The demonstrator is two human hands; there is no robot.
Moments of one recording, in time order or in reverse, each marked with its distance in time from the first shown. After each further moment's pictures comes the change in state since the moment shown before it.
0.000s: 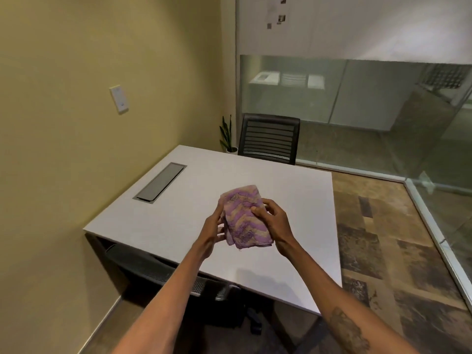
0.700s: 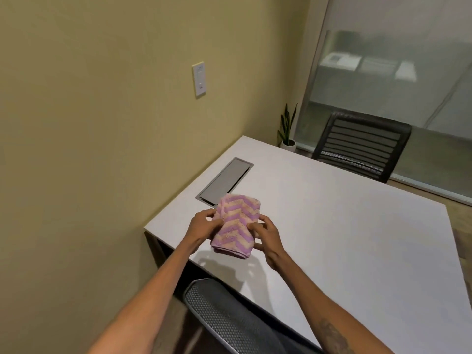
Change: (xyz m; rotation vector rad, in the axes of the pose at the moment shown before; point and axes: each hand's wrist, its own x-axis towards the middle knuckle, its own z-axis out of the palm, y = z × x) left_hand 0.143 0.024 -0.354 0.351 0.279 0.047; right_hand 0.166 0.074 0.336 0.082 -0.186 0.390
